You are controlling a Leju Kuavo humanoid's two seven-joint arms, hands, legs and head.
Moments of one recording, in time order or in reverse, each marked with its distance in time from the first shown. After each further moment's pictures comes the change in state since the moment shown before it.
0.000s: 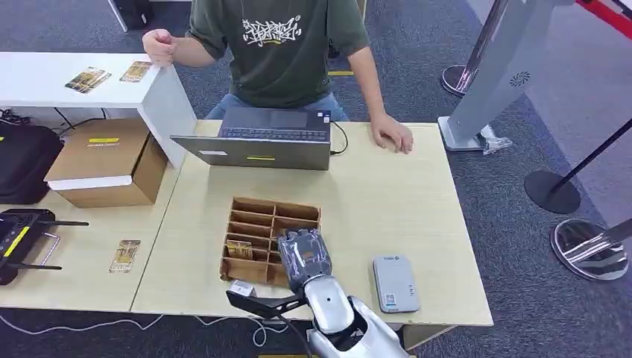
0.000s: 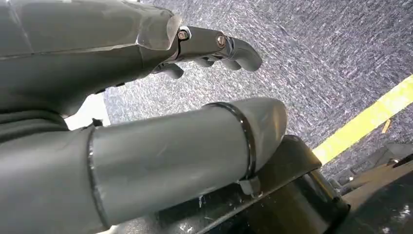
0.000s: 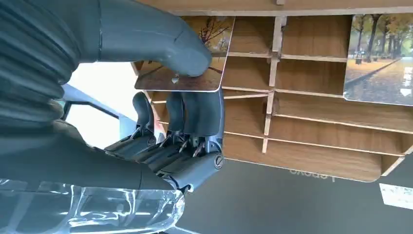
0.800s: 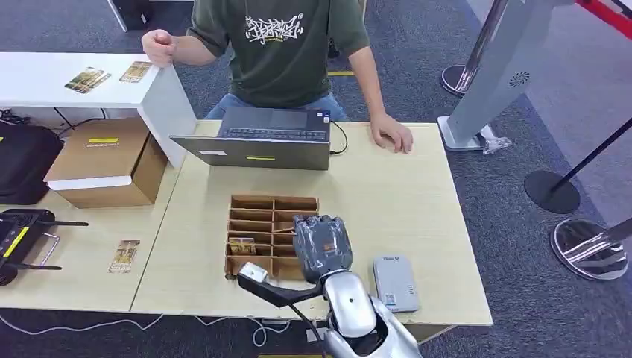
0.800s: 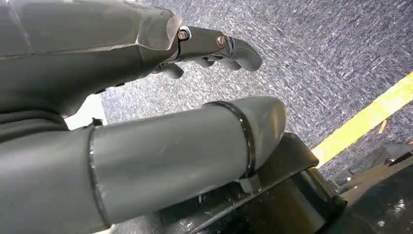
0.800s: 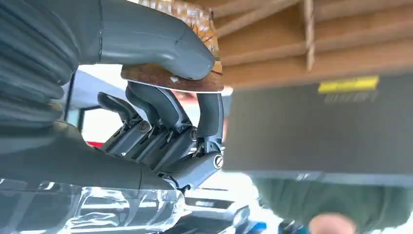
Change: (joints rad) left arm 0.003 -0.001 -0.009 0.000 0.000 0.004 -0.010; right arm 0.074 -0.060 -0.063 -0.273 0.027 -0.063 0.021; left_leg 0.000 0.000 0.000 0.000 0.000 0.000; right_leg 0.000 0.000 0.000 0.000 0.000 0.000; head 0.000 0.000
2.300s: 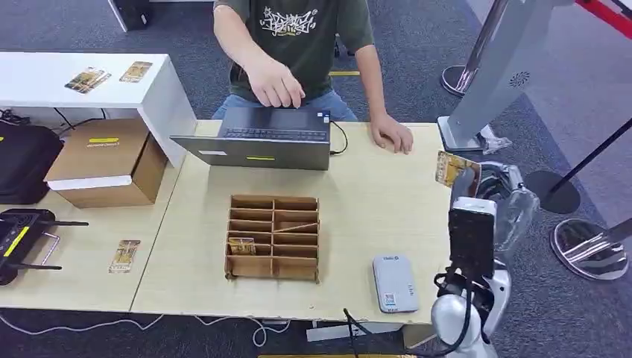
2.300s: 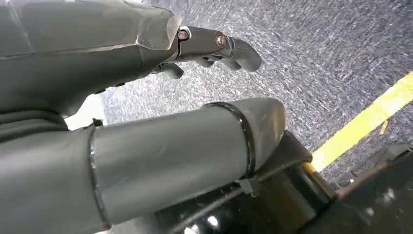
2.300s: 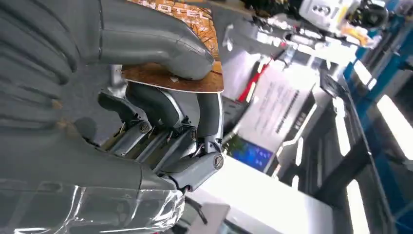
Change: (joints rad) left arm -0.006 -0.003 -0.054 0.000 0.000 -0.003 0.026; right arm 0.124 0.027 -0.564 -0.408 -0.664 -0.494 -0.388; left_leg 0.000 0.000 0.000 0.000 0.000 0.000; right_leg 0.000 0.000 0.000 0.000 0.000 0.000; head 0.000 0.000
